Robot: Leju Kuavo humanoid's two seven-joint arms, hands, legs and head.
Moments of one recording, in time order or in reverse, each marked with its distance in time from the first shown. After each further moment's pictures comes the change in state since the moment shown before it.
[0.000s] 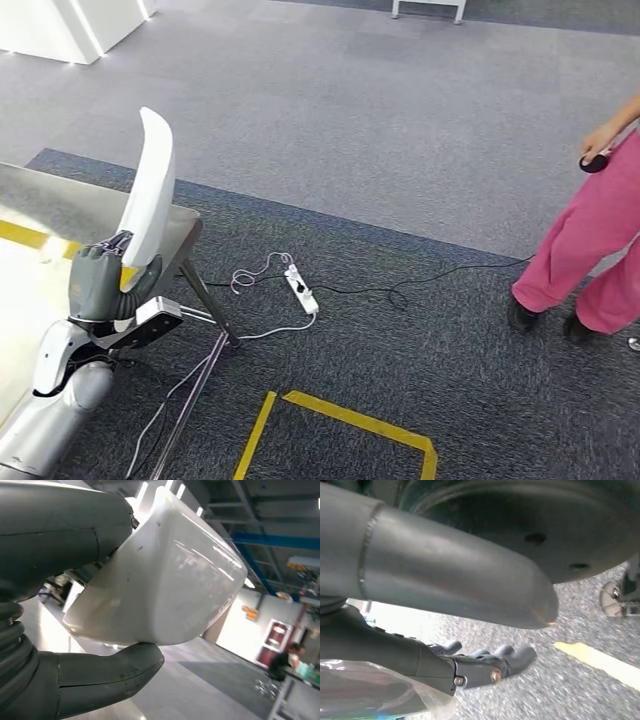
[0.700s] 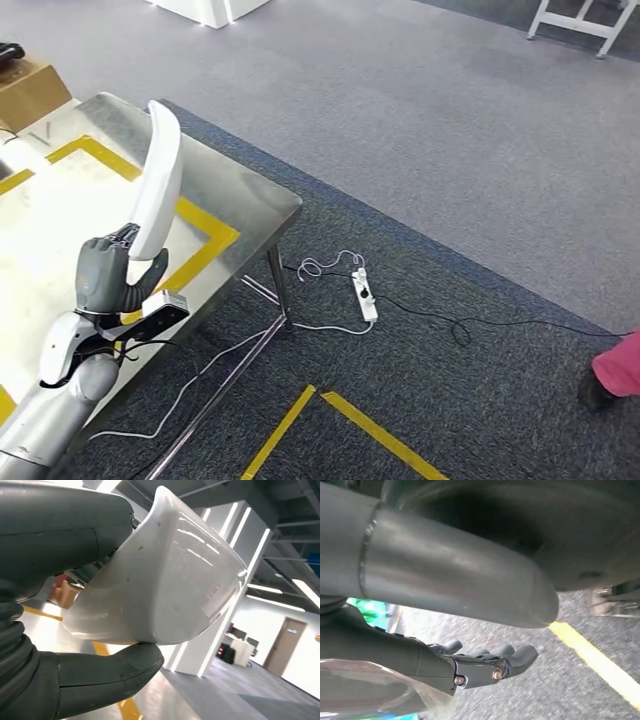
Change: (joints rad) left arm -0.021 -0.006 -0.006 0.004 -0.002 -0.012 0.003; right arm -0.002 0.000 0.007 0.000 0.014 -0.009 0.000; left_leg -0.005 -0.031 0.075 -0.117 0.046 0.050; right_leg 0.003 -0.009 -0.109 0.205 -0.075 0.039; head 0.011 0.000
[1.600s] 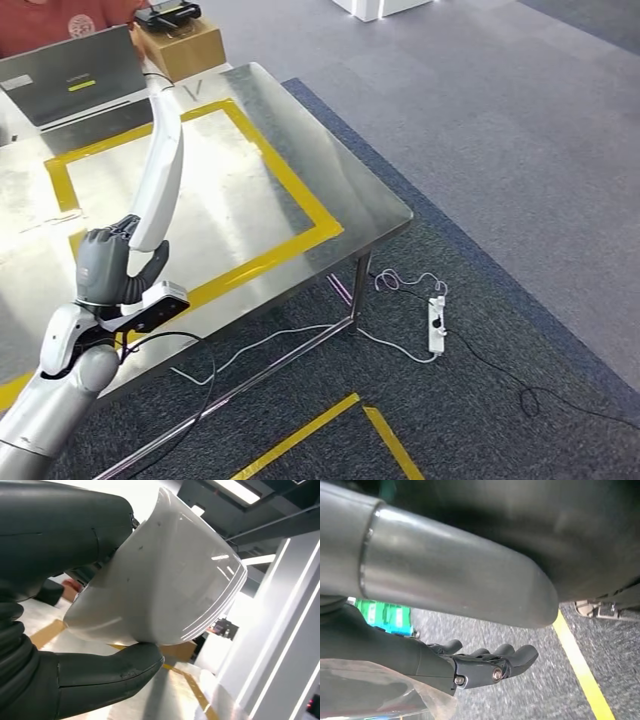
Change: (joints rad) left arm -0.032 0.000 -0.006 0.011 -0.007 -0.012 0.003; right arm -0.004 0.000 0.018 0.000 0.011 -0.005 -0.006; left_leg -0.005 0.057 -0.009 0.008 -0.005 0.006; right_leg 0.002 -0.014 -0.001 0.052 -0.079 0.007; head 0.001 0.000
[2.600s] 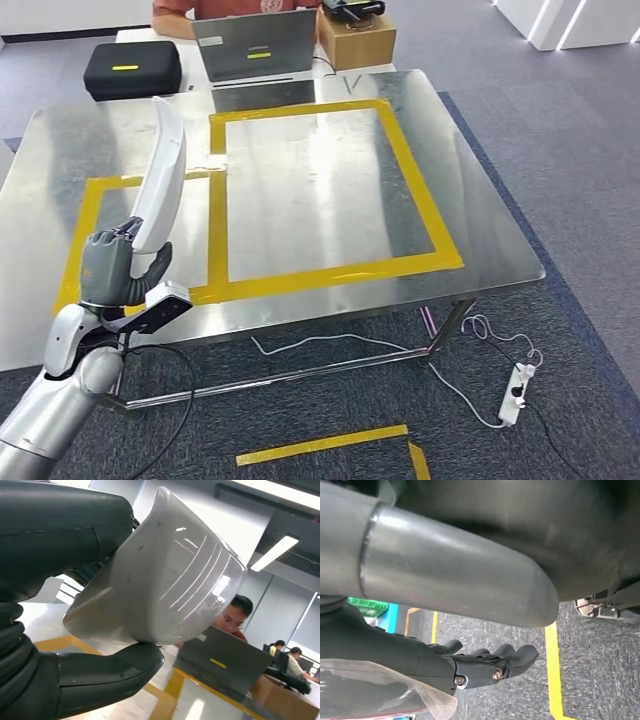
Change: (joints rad) left arm 0.004 -0.003 -0.014 -0.002 0.007 -0.005 0.015; right arm 0.000 0.000 0.000 0.000 -0.008 -0.009 -0.002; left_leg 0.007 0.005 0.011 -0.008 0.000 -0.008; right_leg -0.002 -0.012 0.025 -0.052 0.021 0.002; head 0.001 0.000
